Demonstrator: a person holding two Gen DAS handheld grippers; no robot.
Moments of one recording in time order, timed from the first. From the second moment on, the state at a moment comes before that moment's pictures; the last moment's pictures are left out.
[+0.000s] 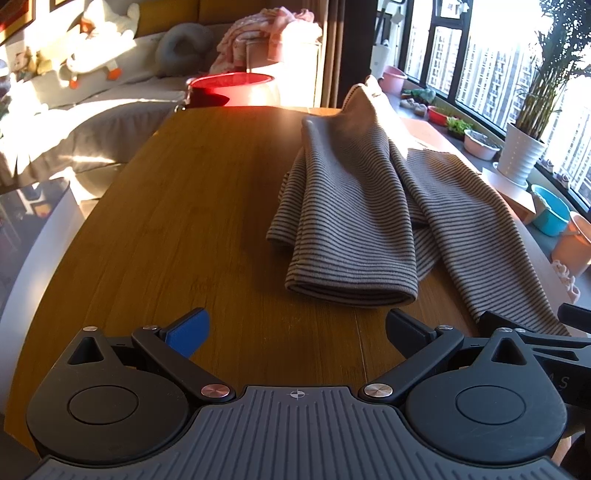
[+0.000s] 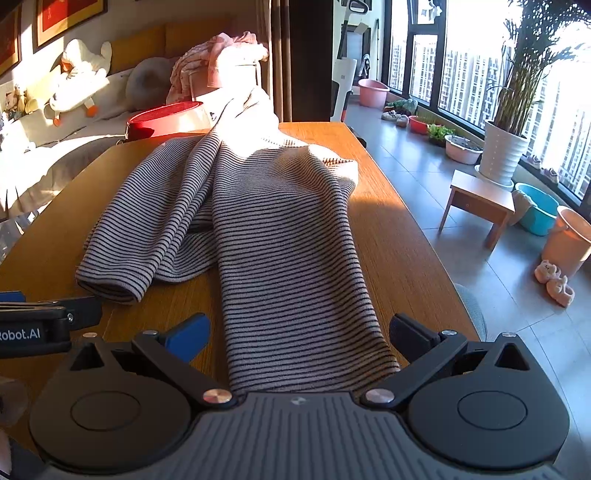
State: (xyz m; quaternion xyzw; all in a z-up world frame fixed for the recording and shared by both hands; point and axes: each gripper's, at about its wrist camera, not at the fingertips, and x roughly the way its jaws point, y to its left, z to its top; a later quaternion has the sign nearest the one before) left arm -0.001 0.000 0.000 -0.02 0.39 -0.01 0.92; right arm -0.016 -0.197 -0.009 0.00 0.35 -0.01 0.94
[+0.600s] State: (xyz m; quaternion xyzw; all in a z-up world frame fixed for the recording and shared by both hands) left arm -0.008 -0.004 -0.008 -0.02 0.43 -0.02 0.90; right arm -0.023 -0.199 -0.009 0.02 0.38 -0.01 0.93
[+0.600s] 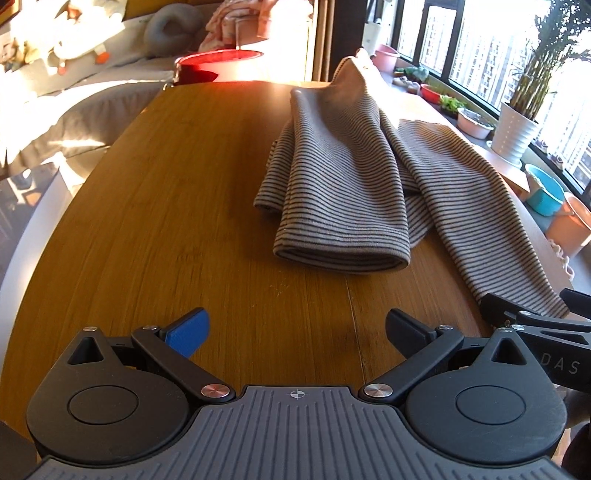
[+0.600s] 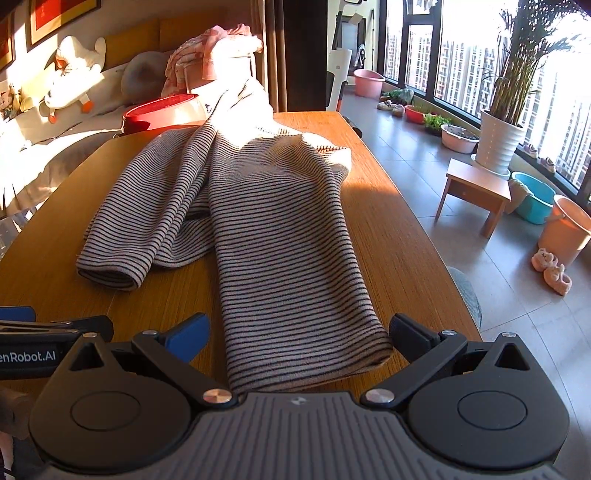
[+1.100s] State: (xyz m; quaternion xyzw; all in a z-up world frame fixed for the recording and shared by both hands) left arm -0.007 -0.003 -0.007 -0.01 0.43 -0.02 0.90; right arm -0.022 -0.200 -0.009 0.02 0.38 -0.01 0.93
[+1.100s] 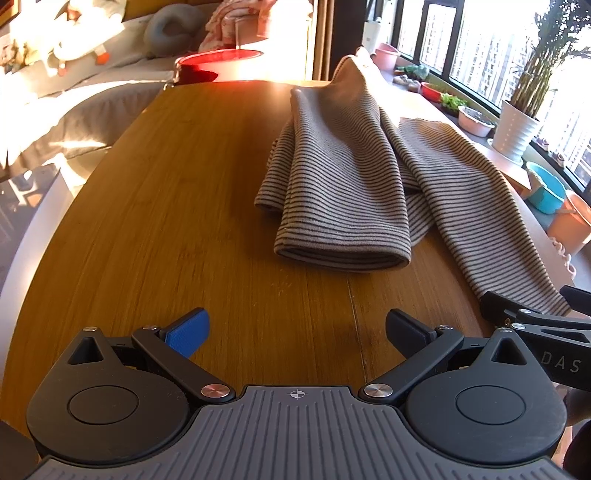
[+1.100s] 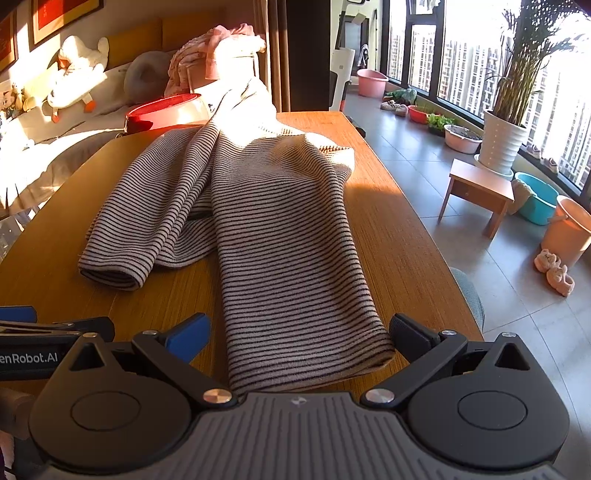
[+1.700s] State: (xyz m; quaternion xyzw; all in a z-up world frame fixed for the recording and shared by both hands) left arm -0.005 -0.002 -0.007 -0.01 0.43 -0.02 0.90; right arm -0.021 -0.198 -0.010 0.01 0.38 -0.01 0.93
